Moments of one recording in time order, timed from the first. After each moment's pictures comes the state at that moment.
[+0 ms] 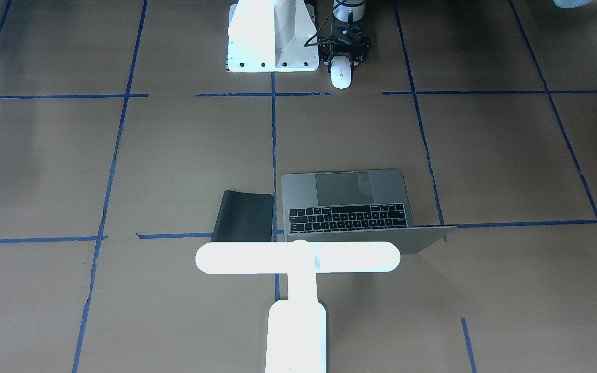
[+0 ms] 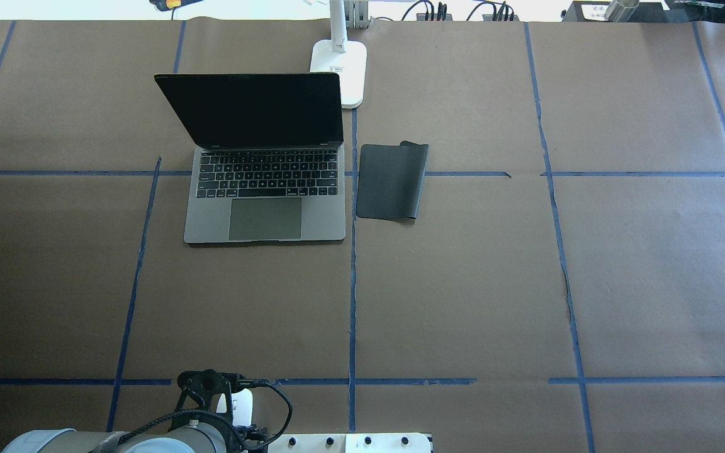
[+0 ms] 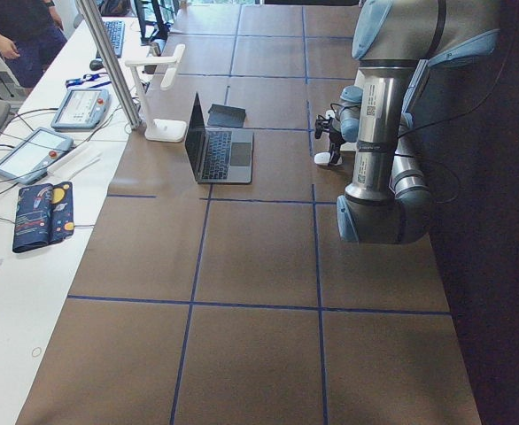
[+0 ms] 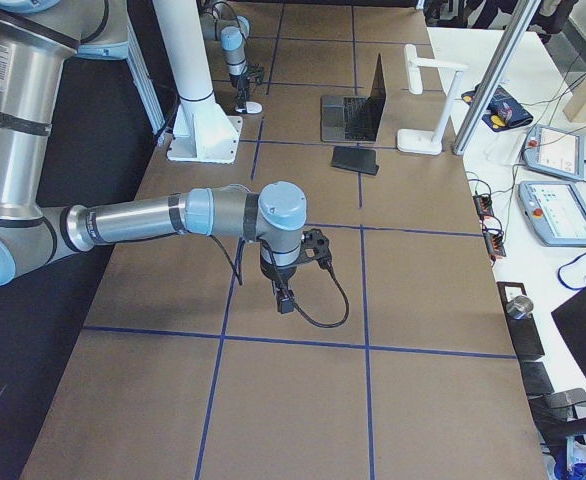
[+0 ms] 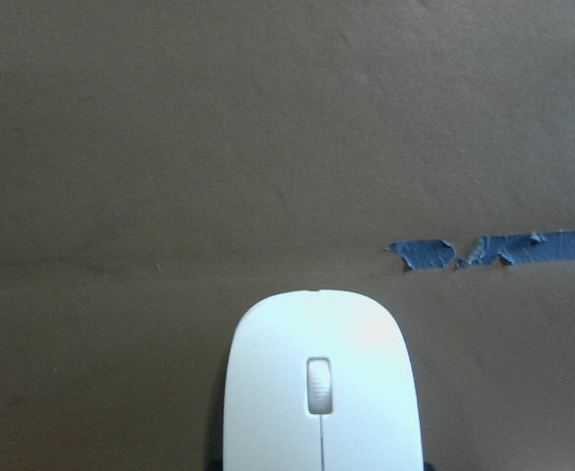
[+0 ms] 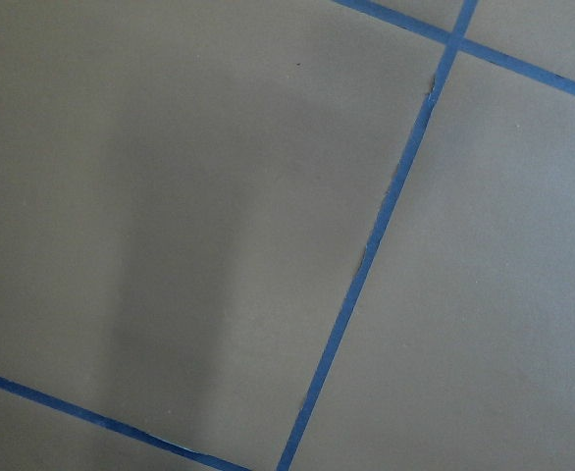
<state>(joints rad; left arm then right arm) 0.03 -1.80 -2.08 -1.62 -1.45 -1.54 1.53 -1.85 2.04 -1.81 2.32 -0.37</state>
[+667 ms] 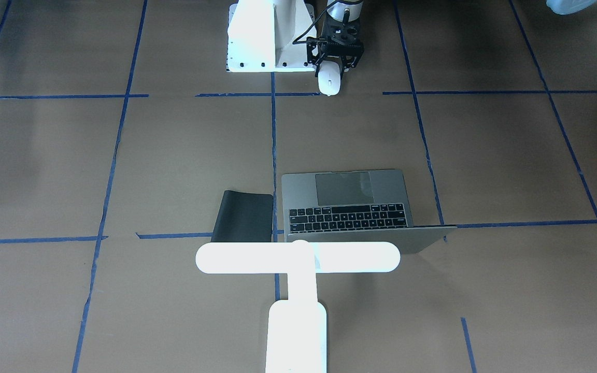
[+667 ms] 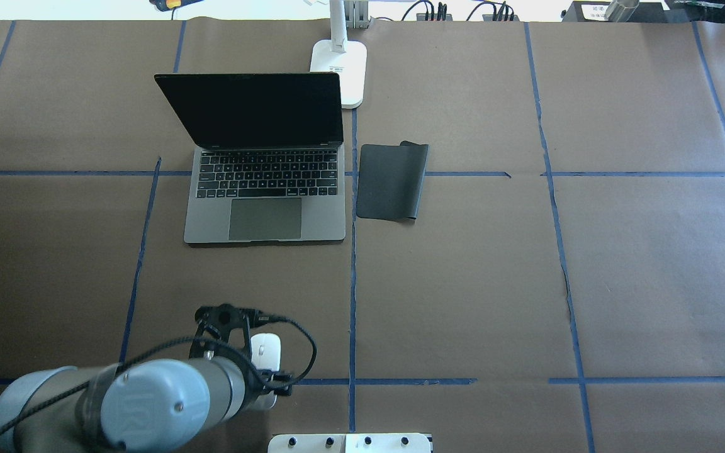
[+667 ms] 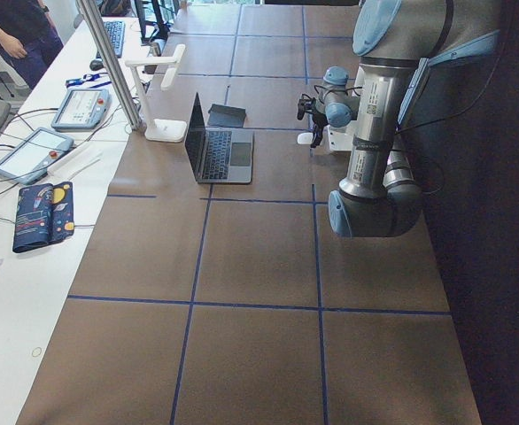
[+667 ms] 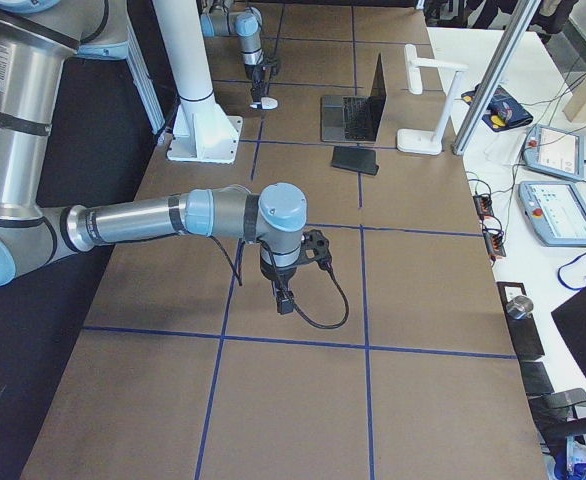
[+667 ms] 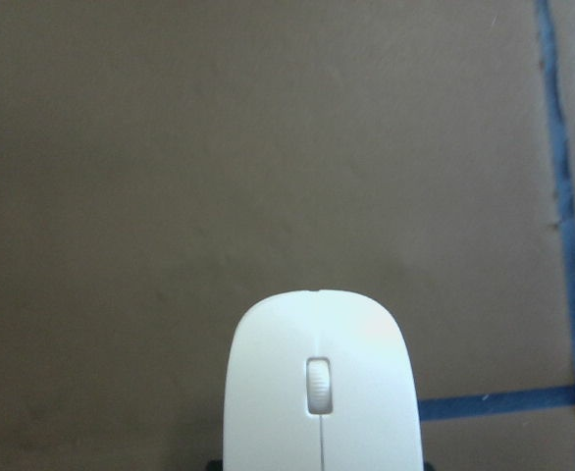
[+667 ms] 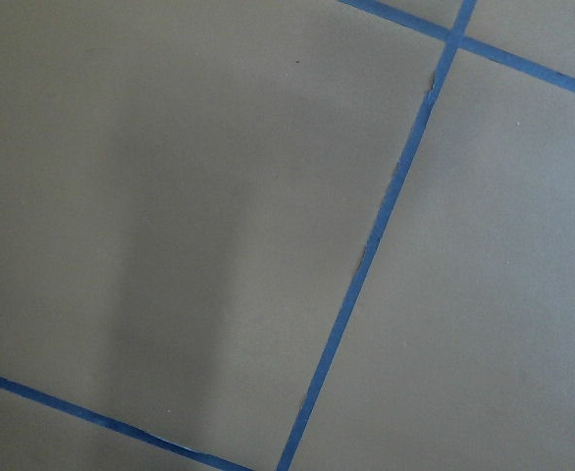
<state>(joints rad) -0.16 -1.93 -2.10 -1.60 -1.56 -1.42 1.53 -1.85 2.04 -1.81 2.32 -0.37</state>
